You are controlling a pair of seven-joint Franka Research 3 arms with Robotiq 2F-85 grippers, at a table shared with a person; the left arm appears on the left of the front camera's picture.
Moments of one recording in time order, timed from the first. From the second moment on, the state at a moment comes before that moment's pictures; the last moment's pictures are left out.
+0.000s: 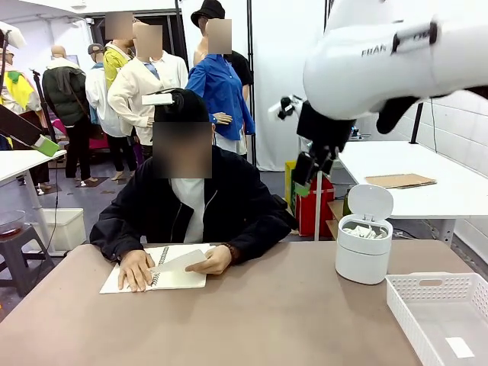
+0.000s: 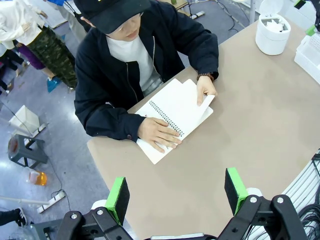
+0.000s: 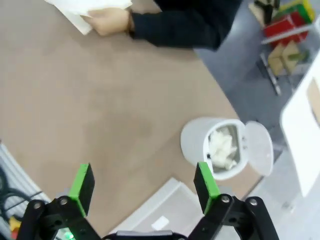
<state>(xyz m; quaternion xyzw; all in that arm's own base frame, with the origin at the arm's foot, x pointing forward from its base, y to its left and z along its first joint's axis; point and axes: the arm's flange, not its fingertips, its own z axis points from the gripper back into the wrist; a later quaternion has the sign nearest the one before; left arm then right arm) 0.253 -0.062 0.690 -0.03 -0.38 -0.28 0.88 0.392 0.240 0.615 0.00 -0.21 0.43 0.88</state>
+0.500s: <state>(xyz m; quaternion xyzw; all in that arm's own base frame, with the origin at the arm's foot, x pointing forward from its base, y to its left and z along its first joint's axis) 0.253 -0.062 0.690 -0.03 -0.38 -0.28 0.88 0.405 0.246 0.688 0.11 -0.27 0.44 0.85</state>
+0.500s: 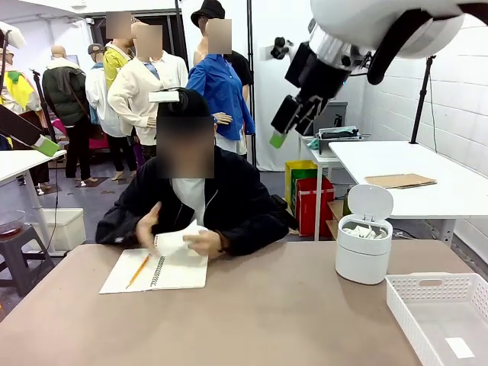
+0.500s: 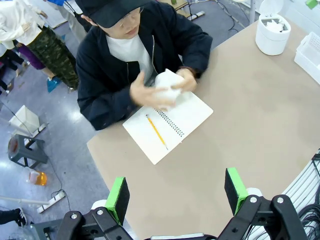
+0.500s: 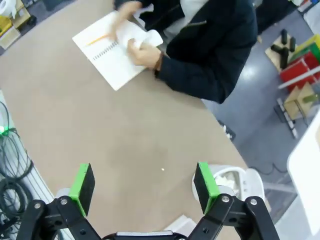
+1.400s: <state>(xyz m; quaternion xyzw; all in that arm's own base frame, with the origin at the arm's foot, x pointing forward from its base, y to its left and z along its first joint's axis) 0.253 -0.062 0.690 -0.03 -0.38 -0.28 0.88 0.410 0.249 0.701 0.13 -0.30 0.43 0.84</state>
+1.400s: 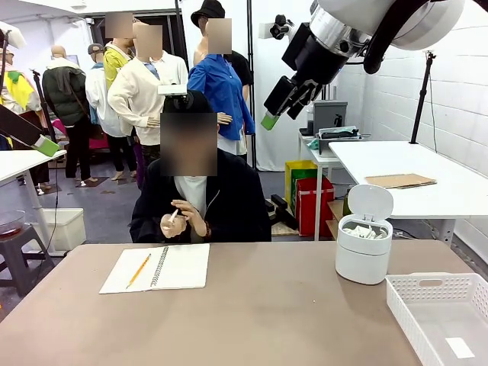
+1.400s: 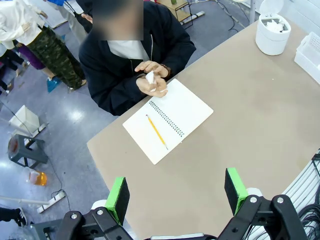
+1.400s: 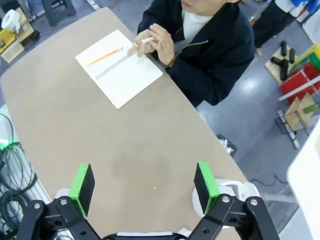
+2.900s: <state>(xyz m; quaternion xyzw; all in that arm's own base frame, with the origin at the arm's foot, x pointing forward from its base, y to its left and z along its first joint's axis) 0.253 -0.062 0.690 -0.03 -0.38 -0.28 0.88 0.410 0.249 0.701 0.13 -0.30 0.43 0.84</state>
